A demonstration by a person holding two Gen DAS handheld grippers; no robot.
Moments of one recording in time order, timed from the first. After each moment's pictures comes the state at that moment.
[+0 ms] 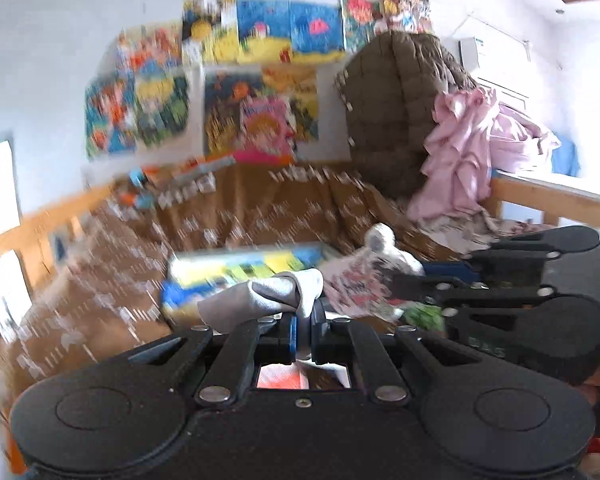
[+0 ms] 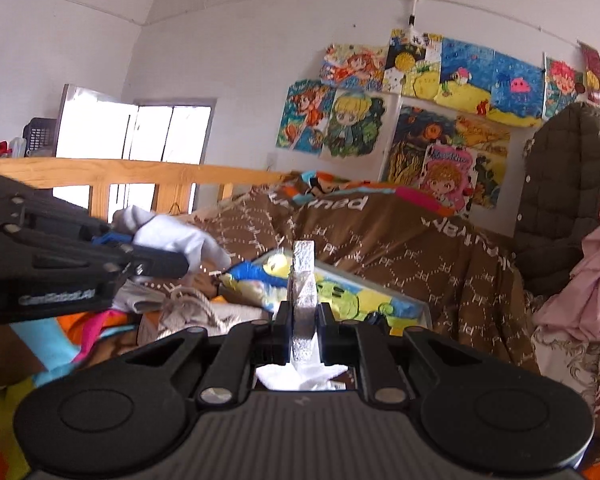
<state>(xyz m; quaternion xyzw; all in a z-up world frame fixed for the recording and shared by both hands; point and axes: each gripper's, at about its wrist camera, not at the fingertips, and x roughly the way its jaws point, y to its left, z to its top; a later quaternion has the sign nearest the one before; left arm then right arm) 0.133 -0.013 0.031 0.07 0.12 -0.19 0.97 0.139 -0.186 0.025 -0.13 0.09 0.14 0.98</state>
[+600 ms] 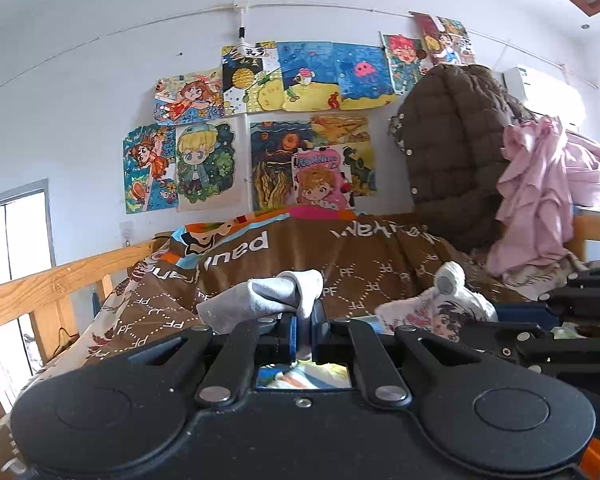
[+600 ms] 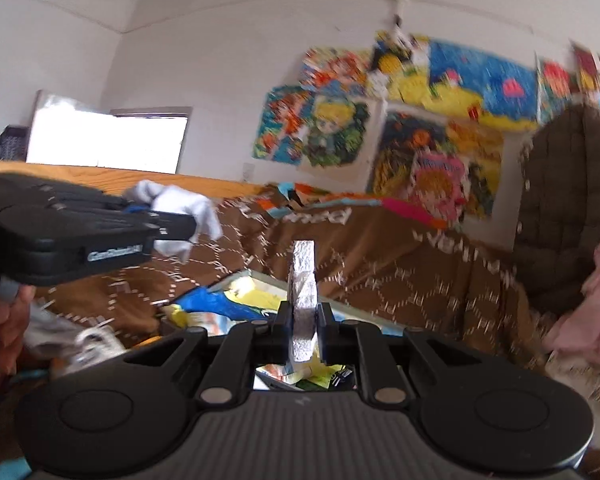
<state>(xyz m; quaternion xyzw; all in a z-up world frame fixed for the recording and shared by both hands) 0.270 -0.008 0.026 0.06 0.04 -0.12 0.99 0.274 -0.174 0.003 -0.09 0.09 0.12 0.99</state>
